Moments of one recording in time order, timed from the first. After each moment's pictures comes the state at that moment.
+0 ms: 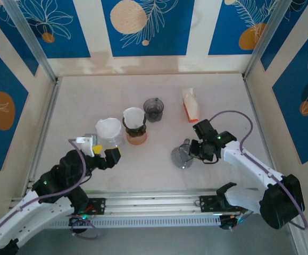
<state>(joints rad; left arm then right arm) -0.84 0.37 0.57 -0.59 -0.22 -0.64 0.52 1.13 0.77 -0.89 -0.07 0.76</state>
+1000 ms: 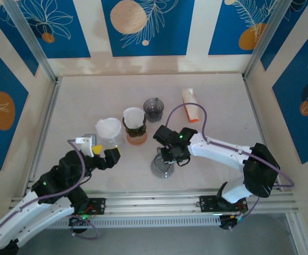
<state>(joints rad) -0.84 0.36 0.56 -0.60 -0.22 -0.65 0.93 1.46 1.05 -0.96 0.07 0.74</state>
